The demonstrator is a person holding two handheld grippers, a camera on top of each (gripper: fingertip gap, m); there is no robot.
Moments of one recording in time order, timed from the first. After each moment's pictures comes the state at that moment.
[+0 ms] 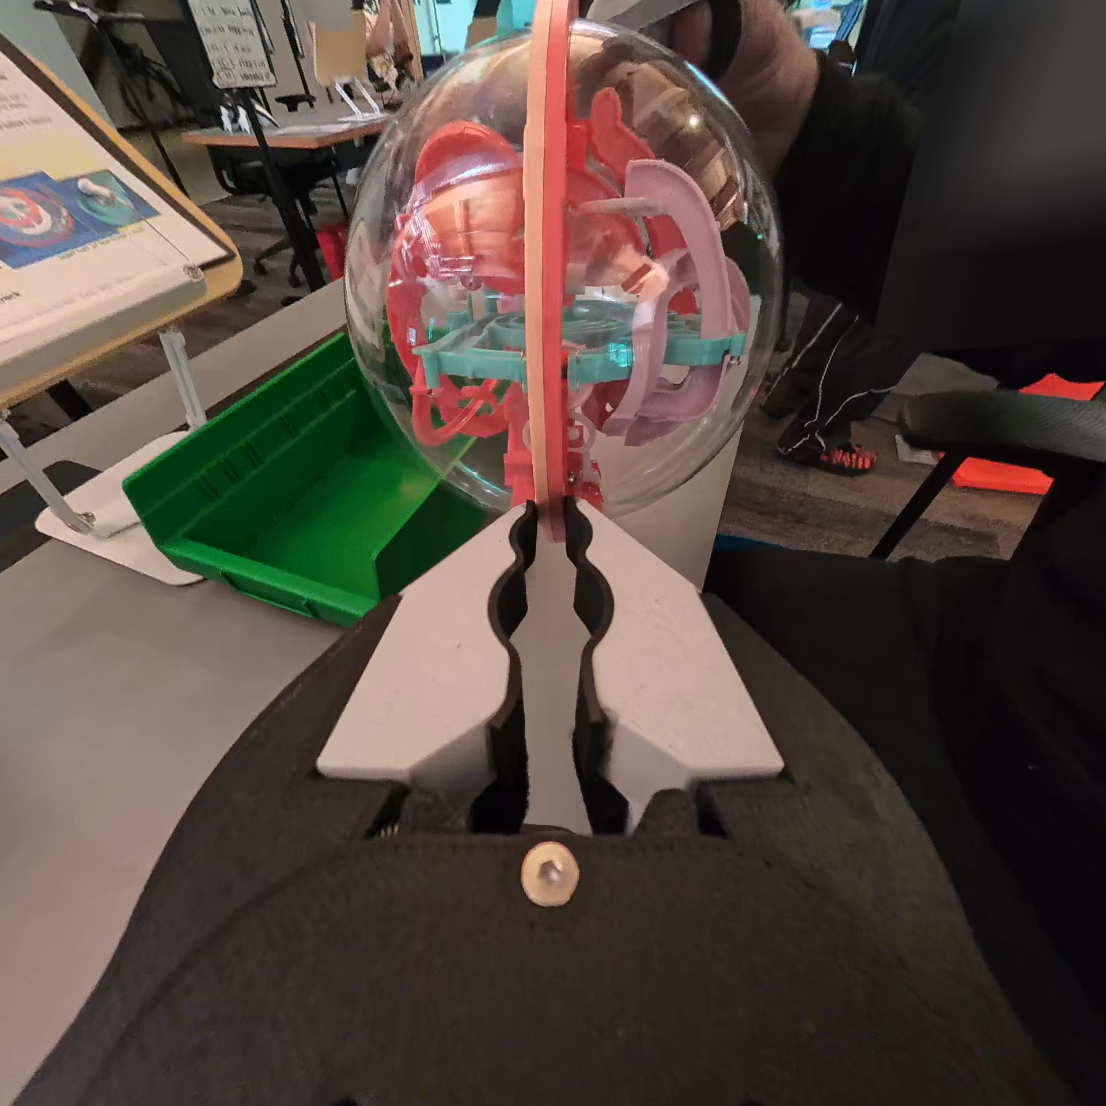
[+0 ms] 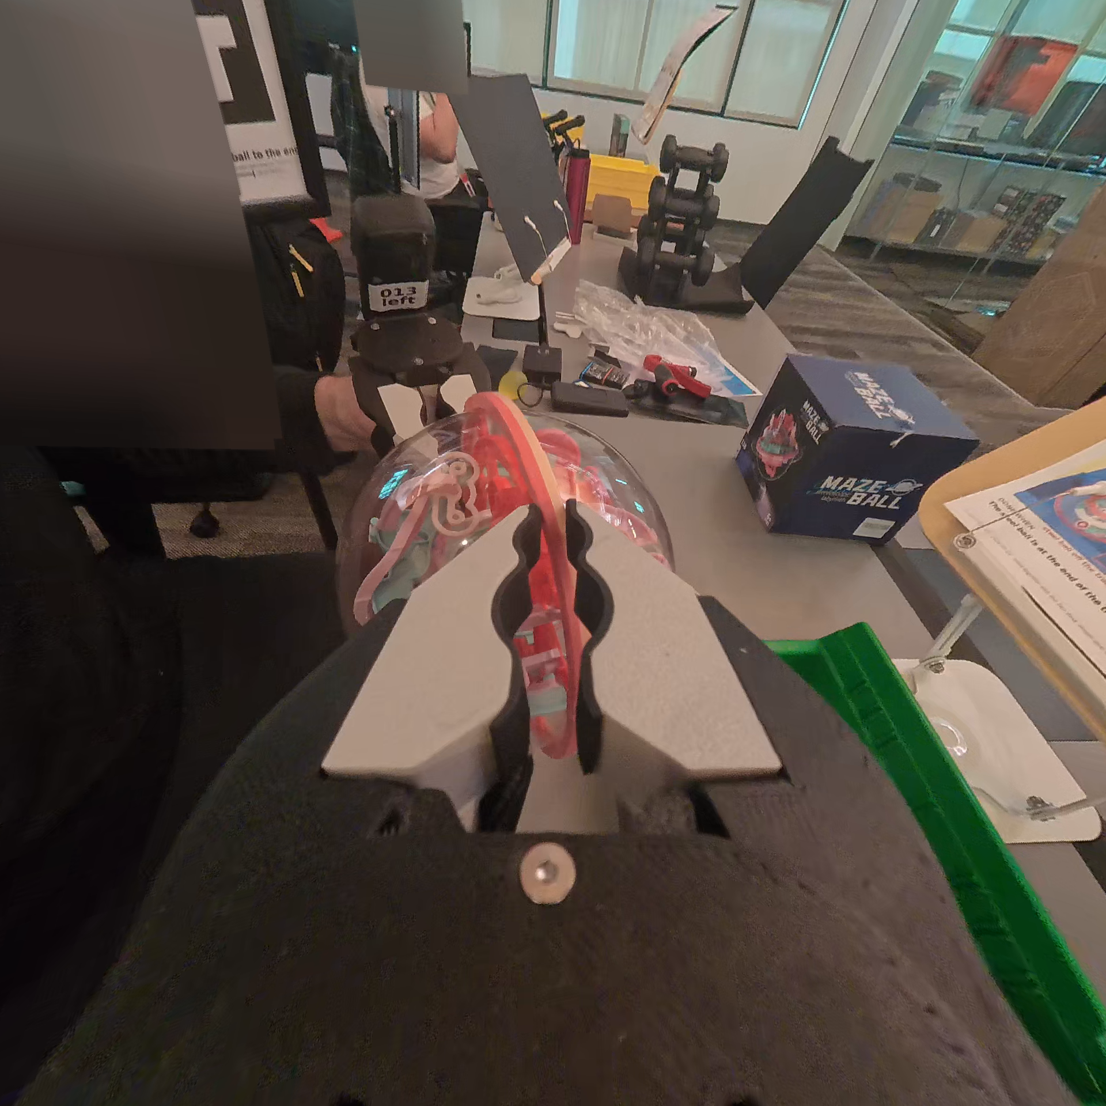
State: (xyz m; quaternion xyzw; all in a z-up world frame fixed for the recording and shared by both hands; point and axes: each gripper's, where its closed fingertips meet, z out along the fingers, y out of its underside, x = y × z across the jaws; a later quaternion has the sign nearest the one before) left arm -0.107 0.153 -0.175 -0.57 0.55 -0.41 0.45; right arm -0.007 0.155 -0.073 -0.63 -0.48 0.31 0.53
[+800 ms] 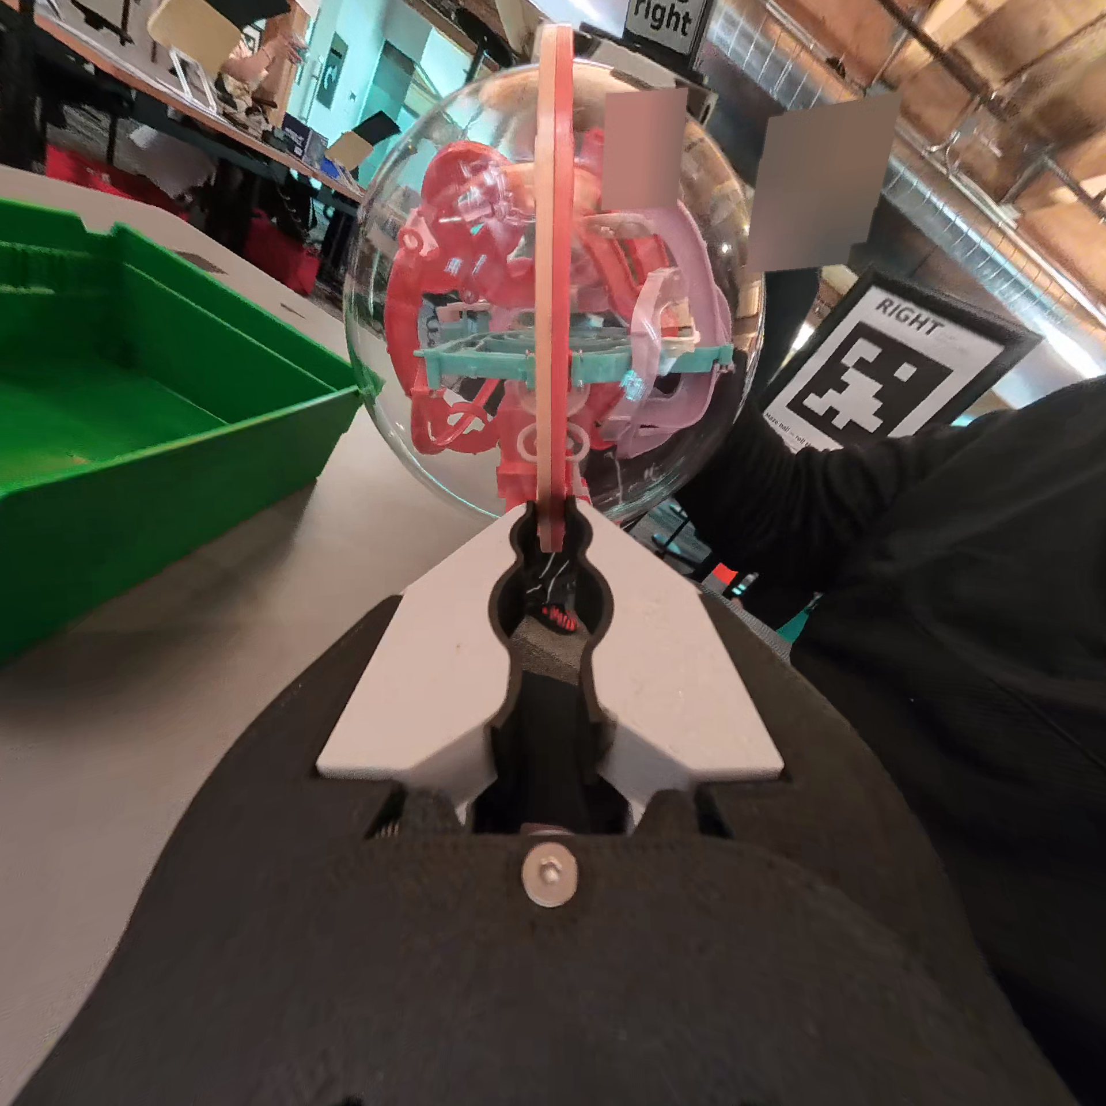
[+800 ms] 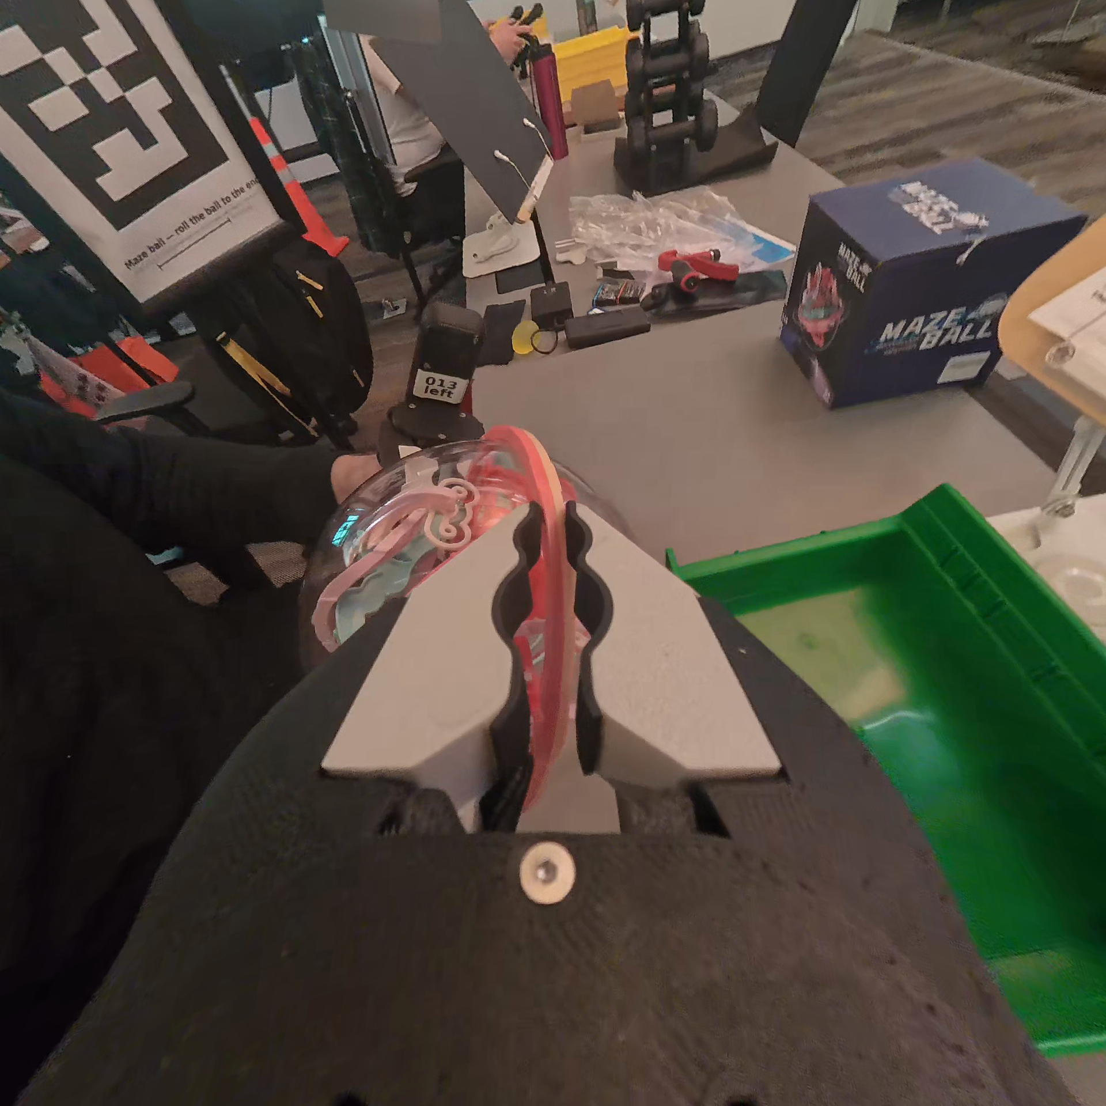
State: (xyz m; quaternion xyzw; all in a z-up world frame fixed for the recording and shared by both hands) left arm -0.071 0.119 -0.189 -0.57 0.38 -0.67 0.29; right arm 0.012 0.170 -0.084 -0.72 -0.39 0.37 0.43
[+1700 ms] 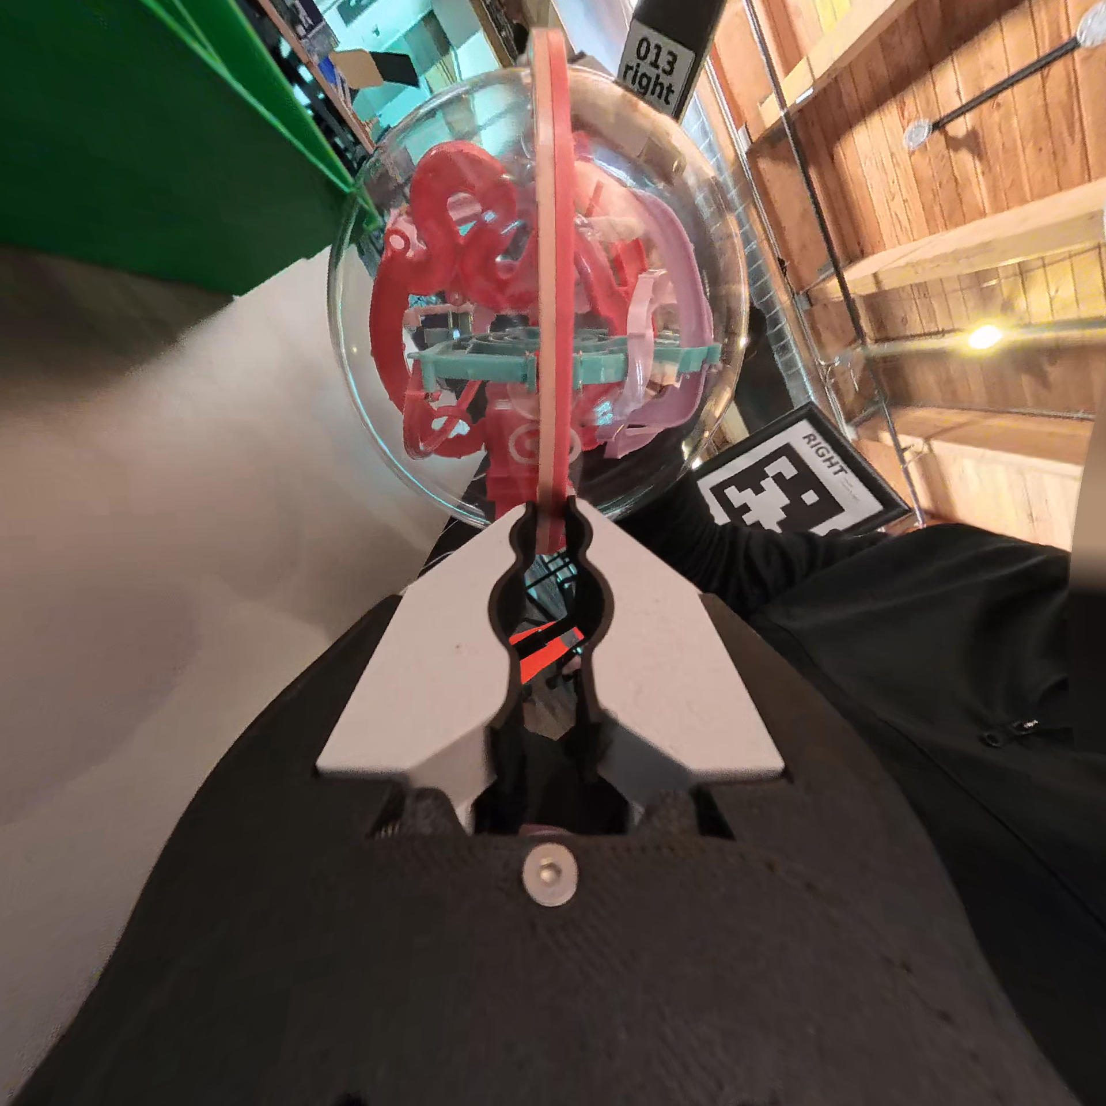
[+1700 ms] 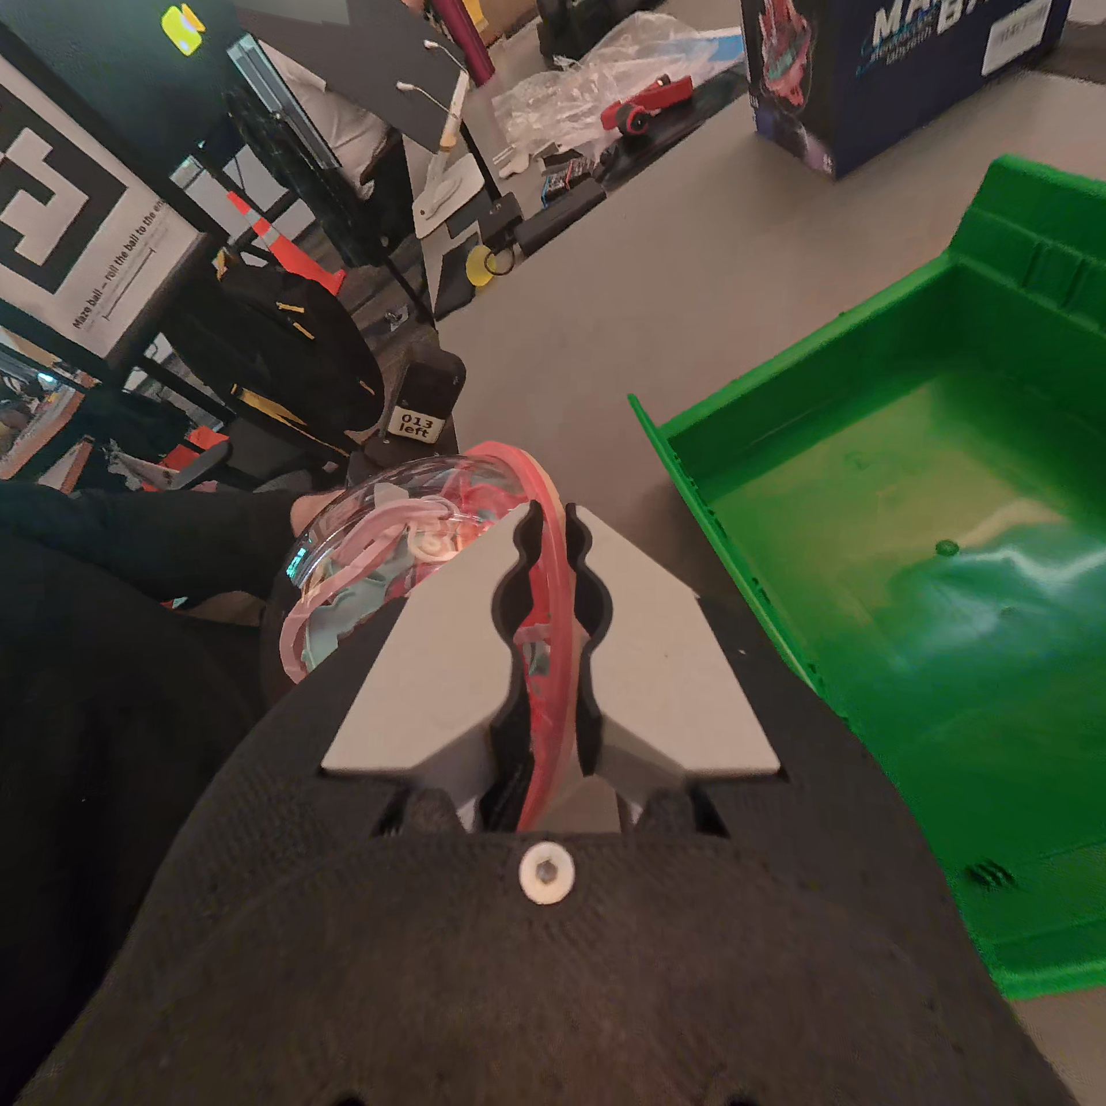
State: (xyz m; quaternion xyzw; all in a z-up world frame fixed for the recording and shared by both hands) left arm -0.040 0.091 -0.251 -0.61 0.23 -0.75 0.14; right arm 0.046 0.186 -0.183 -0.79 -0.28 0.42 0.34
